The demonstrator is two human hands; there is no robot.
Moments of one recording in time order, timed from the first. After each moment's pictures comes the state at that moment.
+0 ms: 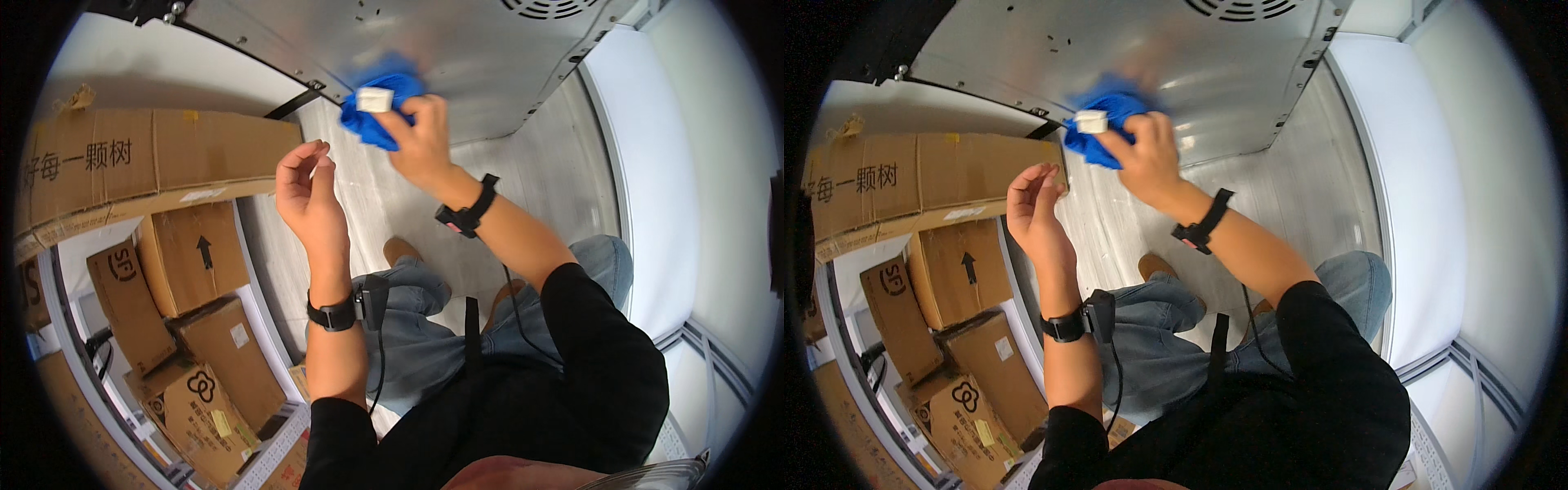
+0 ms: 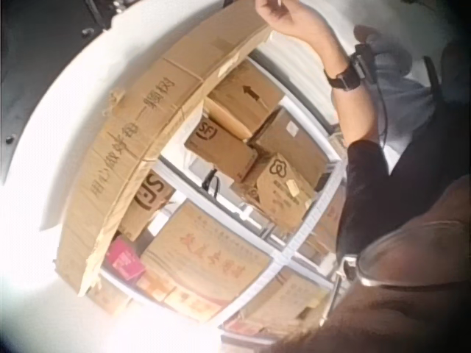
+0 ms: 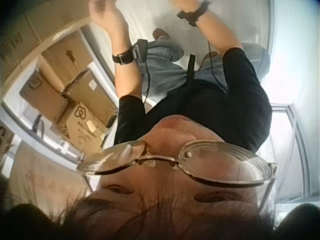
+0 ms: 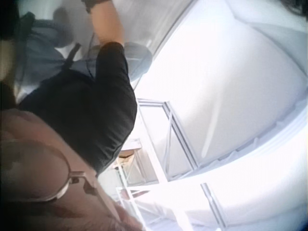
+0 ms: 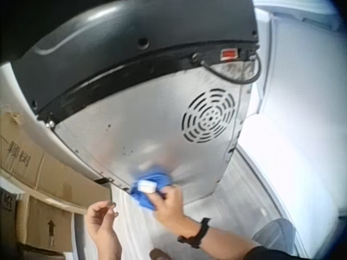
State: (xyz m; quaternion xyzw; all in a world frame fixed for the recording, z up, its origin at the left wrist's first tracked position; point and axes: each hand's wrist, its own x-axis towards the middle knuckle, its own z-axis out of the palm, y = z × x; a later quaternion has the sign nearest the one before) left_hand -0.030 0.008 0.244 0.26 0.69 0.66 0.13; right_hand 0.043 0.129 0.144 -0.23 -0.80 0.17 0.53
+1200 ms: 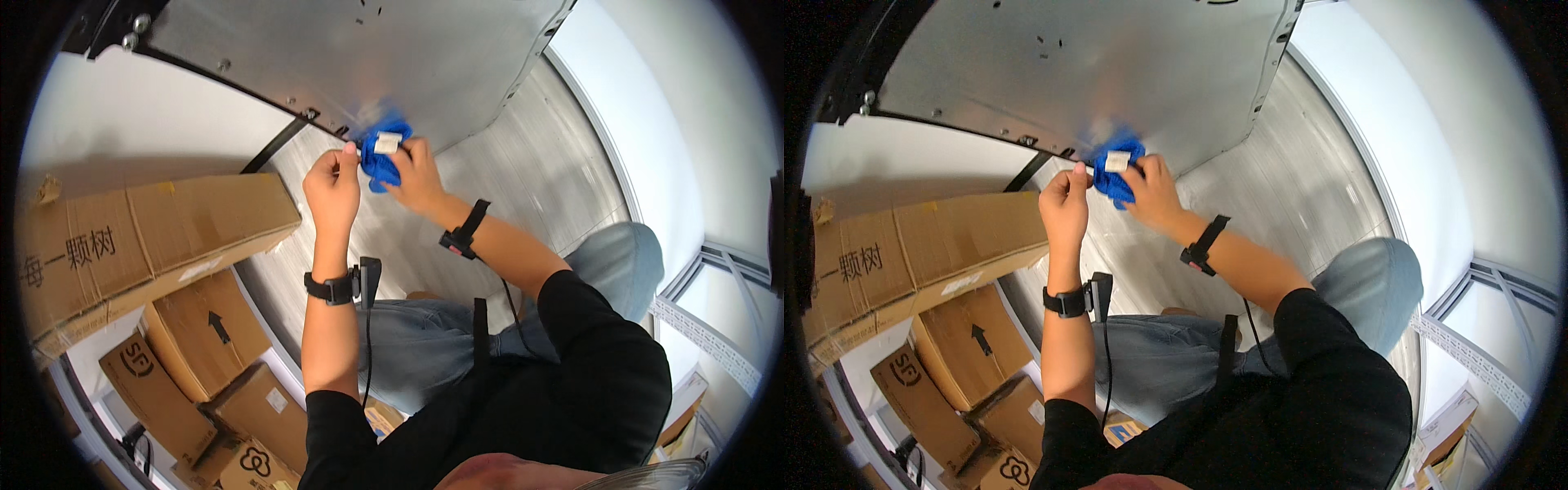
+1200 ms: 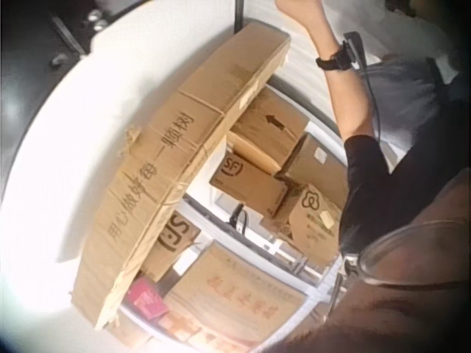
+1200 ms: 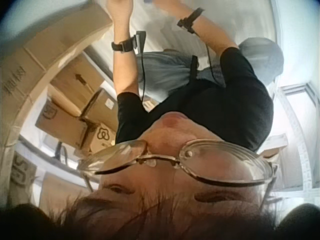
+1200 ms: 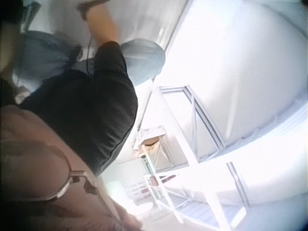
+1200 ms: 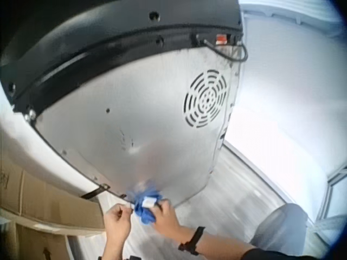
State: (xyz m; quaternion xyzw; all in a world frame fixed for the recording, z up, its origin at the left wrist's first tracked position) left_hand -0.103 0.048 0.171 0.43 0.75 0.45 0.22; right_hand 0.026 0.091 0.058 -0.34 -0.80 0.23 0.45
